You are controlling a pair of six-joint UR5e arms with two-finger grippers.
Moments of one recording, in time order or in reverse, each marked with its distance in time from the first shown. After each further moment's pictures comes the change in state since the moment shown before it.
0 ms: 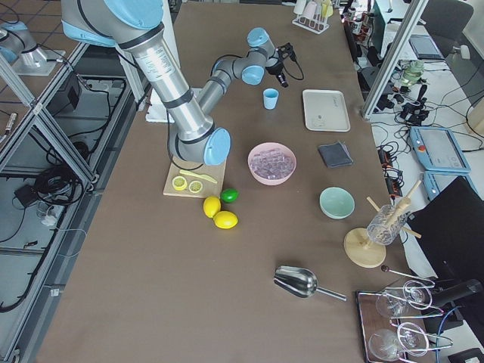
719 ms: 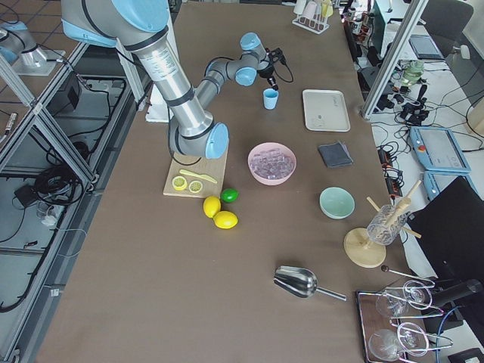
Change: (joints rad) left arm 0.004 0.003 0.003 0.001 0.001 0.002; right arm -0.101 0.024 -0.060 0.000 -0.068 -0.001
